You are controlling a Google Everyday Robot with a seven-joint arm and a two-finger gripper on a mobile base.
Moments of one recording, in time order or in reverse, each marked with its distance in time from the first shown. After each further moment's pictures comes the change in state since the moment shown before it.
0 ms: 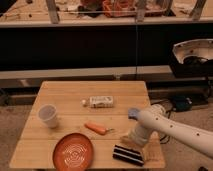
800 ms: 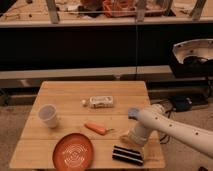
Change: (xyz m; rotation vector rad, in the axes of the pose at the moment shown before) arm 0.002 -0.004 0.002 0.004 -0.004 0.003
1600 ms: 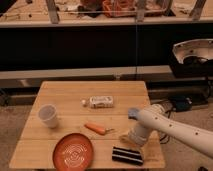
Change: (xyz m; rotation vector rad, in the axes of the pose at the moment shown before) arm 0.000 -0.003 0.000 0.010 -0.001 0.000
